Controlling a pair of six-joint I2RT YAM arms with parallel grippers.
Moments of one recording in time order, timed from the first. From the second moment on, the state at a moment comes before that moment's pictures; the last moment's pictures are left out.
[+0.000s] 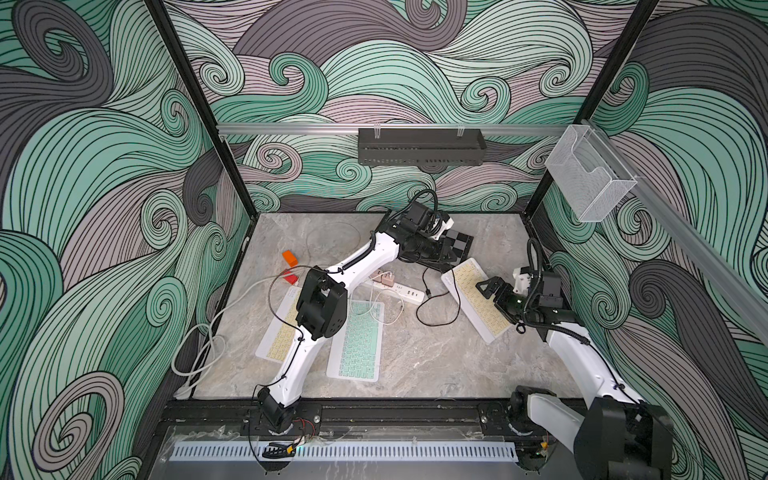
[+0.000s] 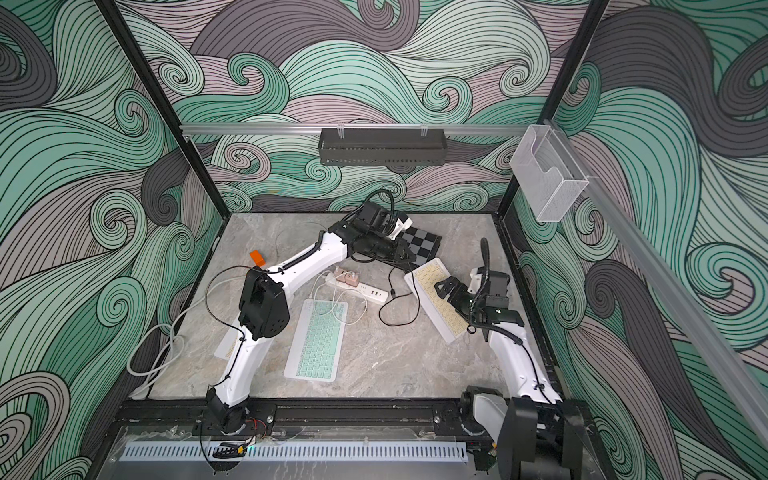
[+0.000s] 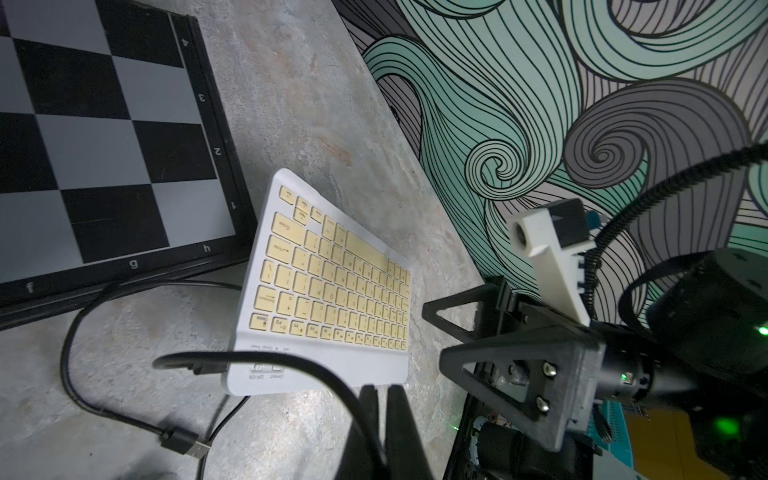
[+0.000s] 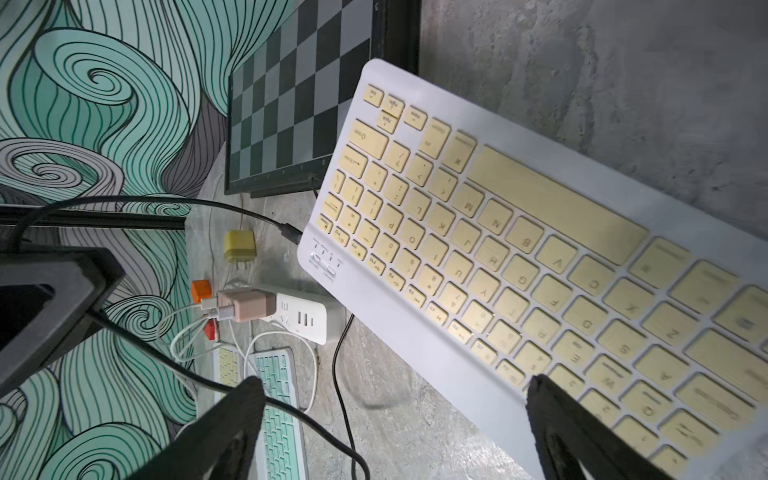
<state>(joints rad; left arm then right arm) -0.72 2.27 2.16 -0.63 0.65 -0.40 -0.15 1.08 0.61 -0.37 -0.48 0.60</state>
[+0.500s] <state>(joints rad) -0.72 2.25 2.21 -0.68 0.73 -0.34 -0.36 1.66 1.22 -0.65 -0.98 -0.39</state>
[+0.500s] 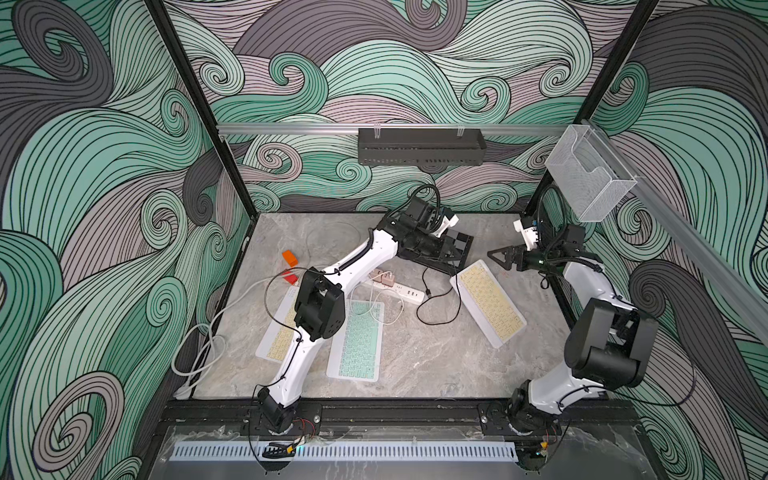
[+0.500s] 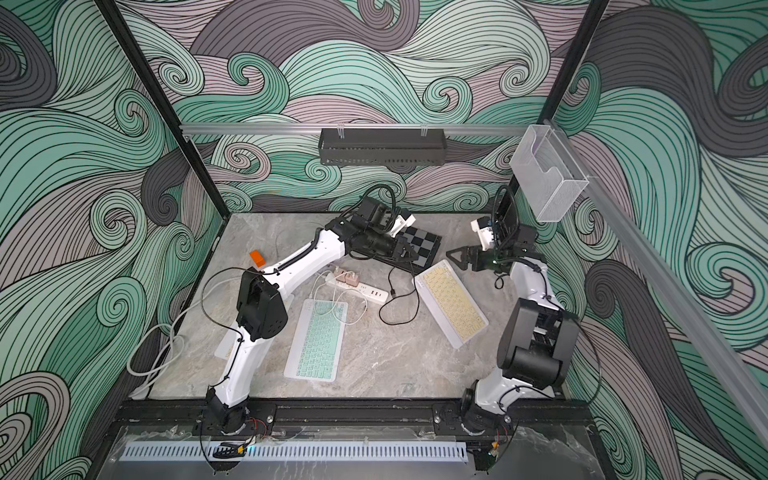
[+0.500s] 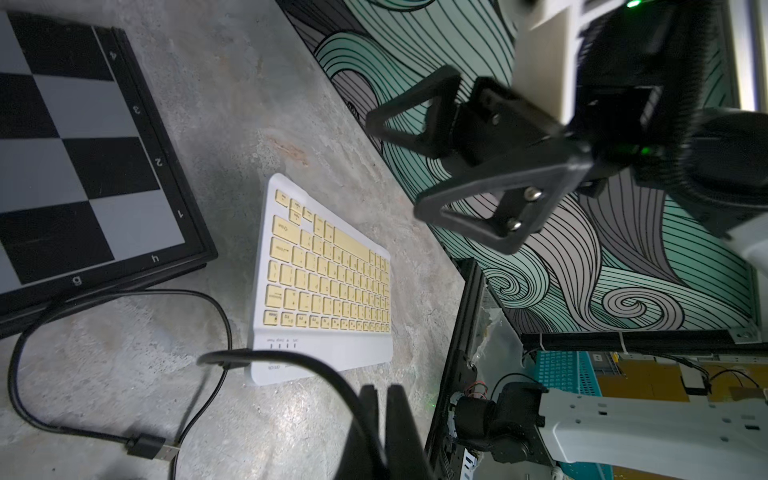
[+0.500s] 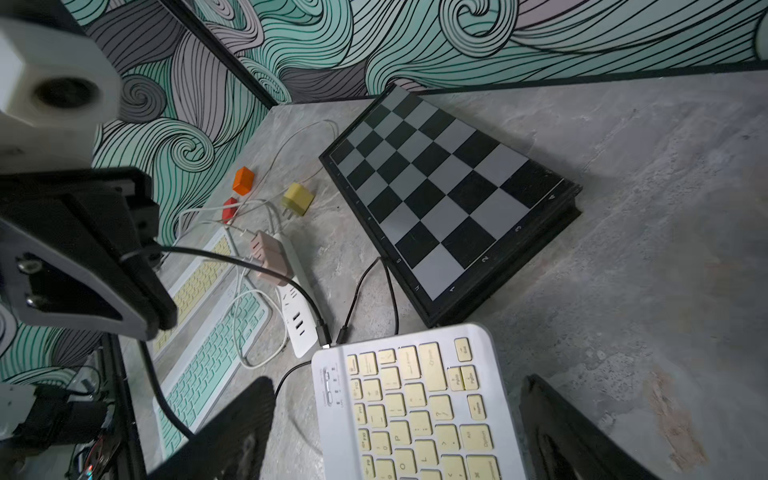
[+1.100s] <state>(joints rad) -0.72 2.16 2.27 -0.77 0.80 -0.23 -0.32 1.77 1.23 -0.76 -0.94 -0.56</state>
